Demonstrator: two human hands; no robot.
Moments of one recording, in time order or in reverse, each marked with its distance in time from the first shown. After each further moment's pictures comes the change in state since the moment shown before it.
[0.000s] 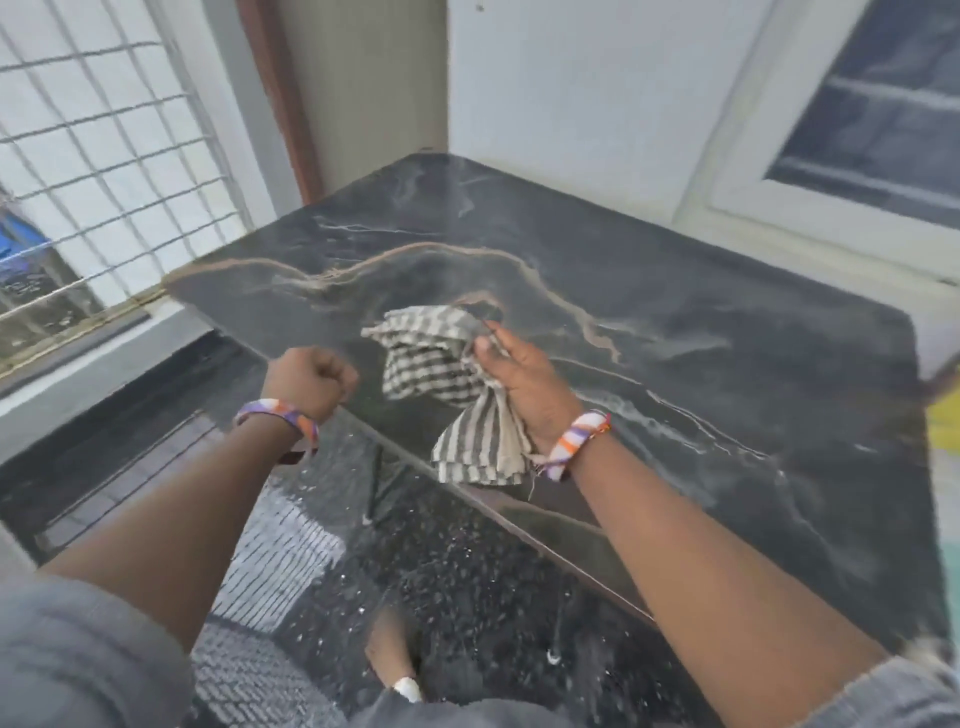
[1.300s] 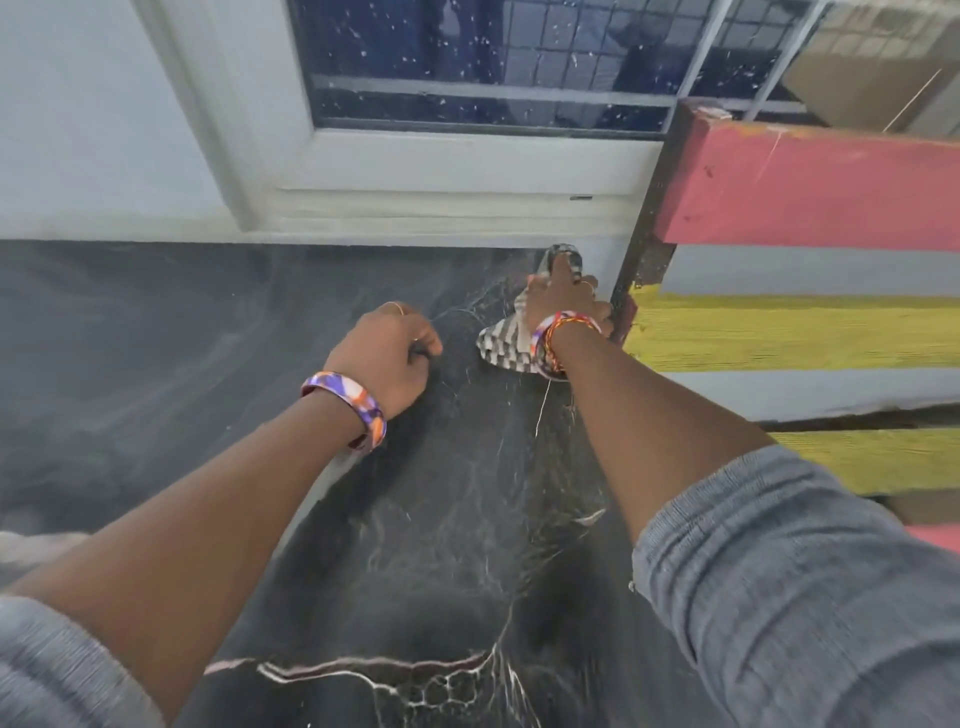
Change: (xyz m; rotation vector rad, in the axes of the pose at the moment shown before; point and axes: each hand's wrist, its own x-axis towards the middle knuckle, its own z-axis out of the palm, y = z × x) left_hand 0.054 0.347 0.383 0.206 -0.619 0.922; right_hand 0.057 -0.022 -0.492 -0.926 1.183 0.742
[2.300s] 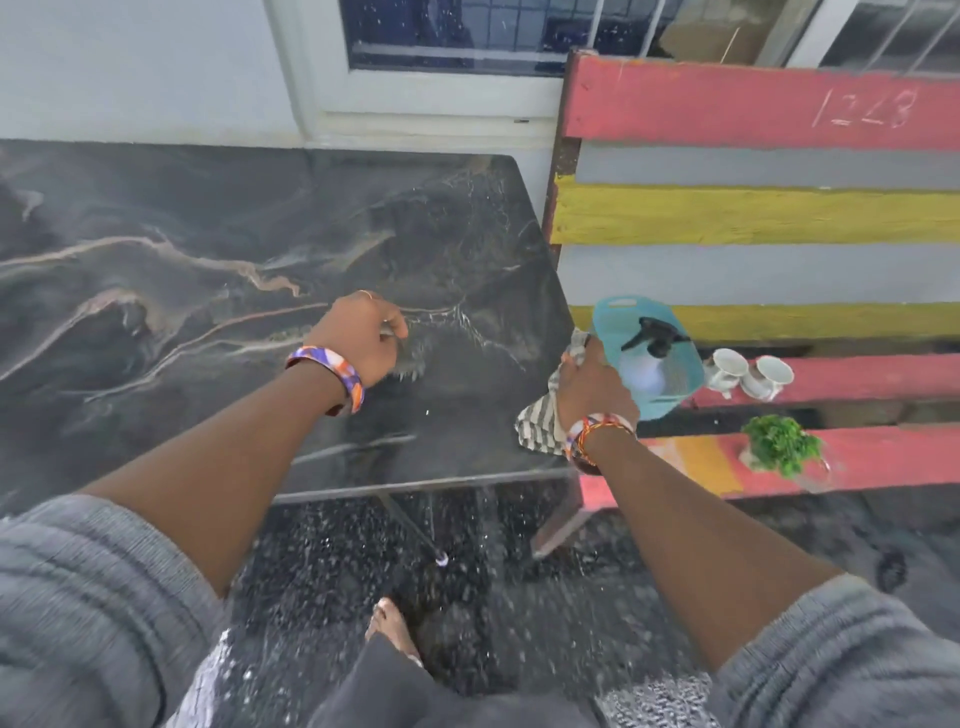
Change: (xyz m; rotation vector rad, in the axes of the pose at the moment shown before) left_hand -0.298 0.048 -0.009 0.089 0.057 -0.001; right_hand -0.350 0.232 -0.019 0.037 0.075 -0.035
